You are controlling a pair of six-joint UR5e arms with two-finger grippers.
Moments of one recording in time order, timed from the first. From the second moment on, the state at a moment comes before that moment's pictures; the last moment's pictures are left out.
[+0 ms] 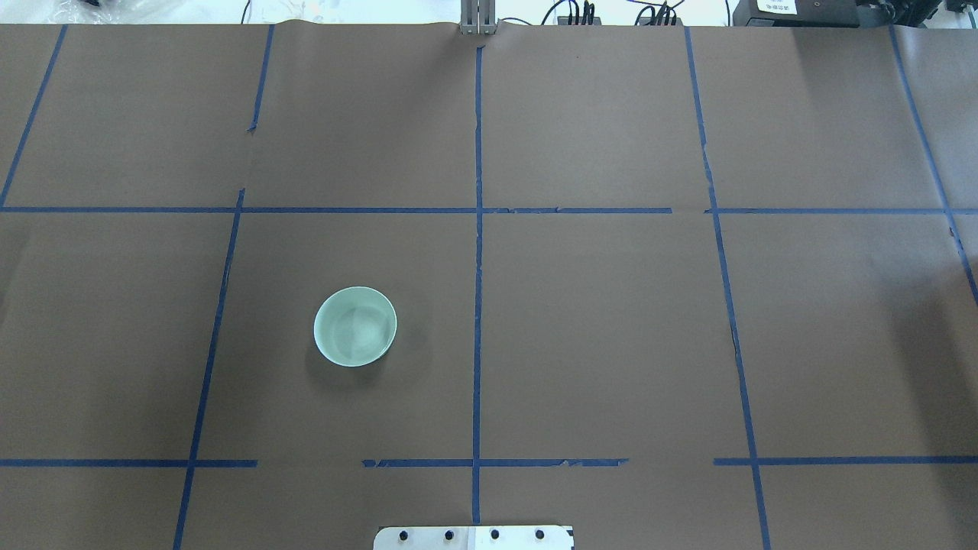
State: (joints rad) left arm -1.59 -1.52 -1.89 -1.64 -2.29 -0.01; right arm 1.74 -1.83 1.99 -1.49 2.16 -0.22
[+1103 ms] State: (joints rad) left arm -1.09 -1.57 -1.95 -2.02 -2.32 -0.86; right arm 1.86 -1.80 1.55 -1.21 2.14 -0.35
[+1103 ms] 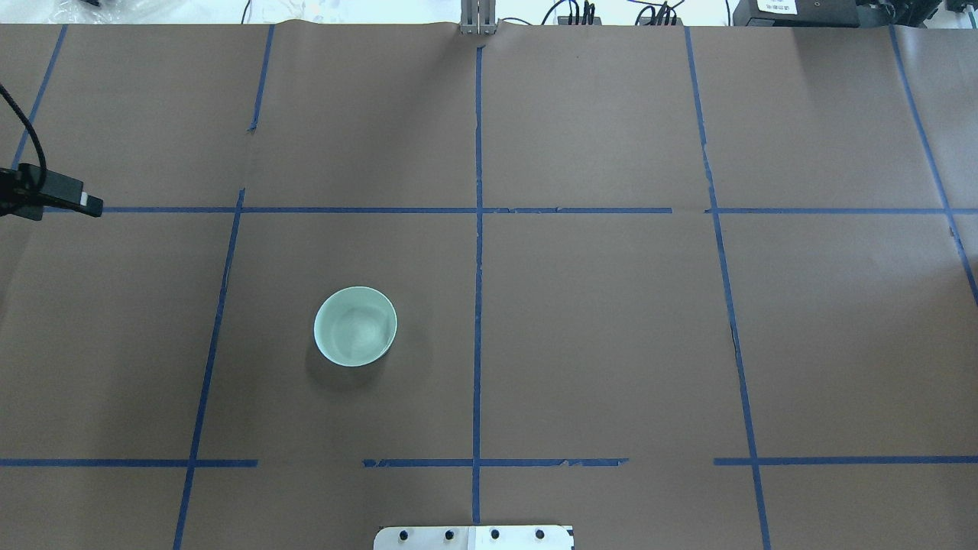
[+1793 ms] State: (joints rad) left arm -0.73 -1.70 -1.98 -2.03 -2.03 -1.31; right arm 1.85 -1.66 1.65 -1.58 2.29 -0.22
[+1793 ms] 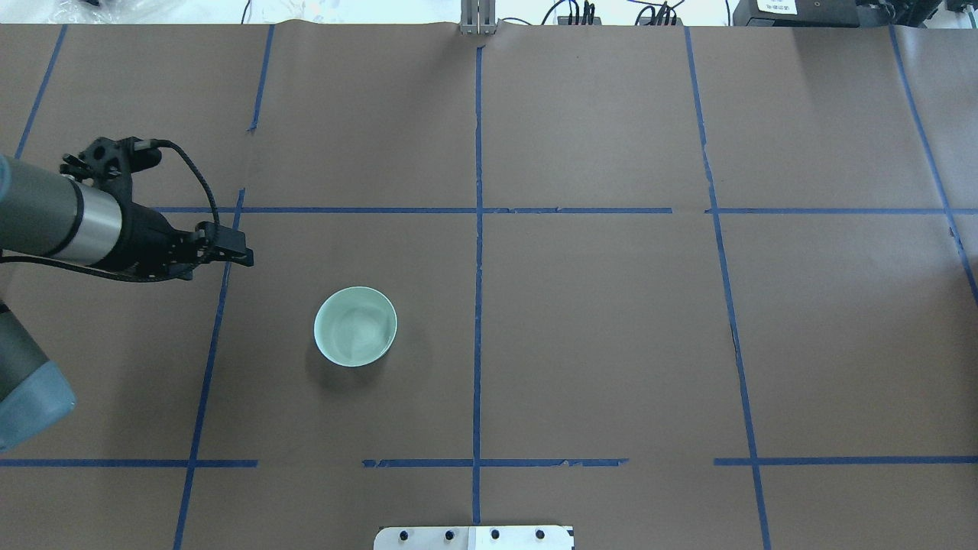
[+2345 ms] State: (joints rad) left arm -0.53 -1.85 -1.94 -1.84 -1.82 -1.43; right arm 1.78 -1.64 1.75 -1.69 2.39 -0.08
